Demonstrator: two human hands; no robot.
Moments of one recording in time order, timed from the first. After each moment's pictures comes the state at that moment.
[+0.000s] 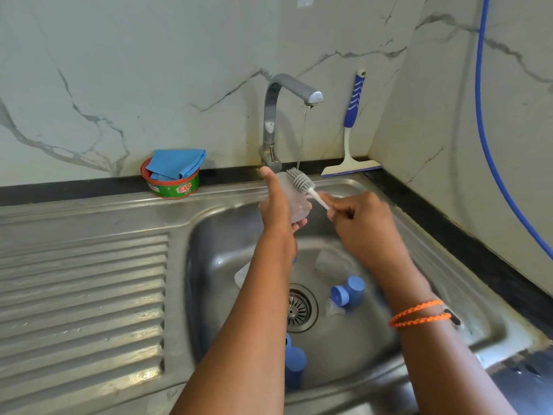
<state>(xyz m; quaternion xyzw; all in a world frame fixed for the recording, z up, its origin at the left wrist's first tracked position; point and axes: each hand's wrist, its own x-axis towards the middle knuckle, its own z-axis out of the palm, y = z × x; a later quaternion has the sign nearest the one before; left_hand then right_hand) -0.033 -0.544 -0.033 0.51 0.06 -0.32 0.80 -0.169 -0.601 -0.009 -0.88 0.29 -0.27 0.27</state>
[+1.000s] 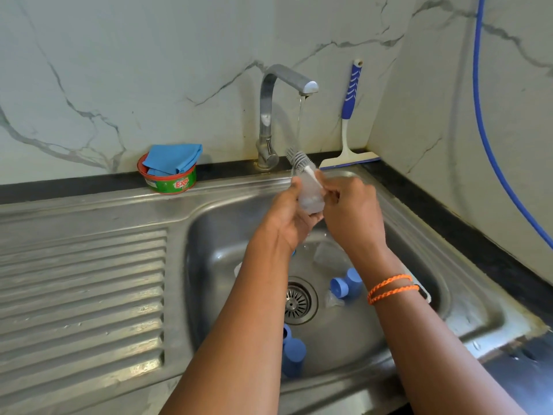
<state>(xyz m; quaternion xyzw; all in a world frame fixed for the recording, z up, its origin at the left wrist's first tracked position) -0.040 -0.546 -0.045 0.35 -0.05 -0.48 0.80 -0.144 -0.598 -0.018 -0.87 0.30 -0.33 0.23</state>
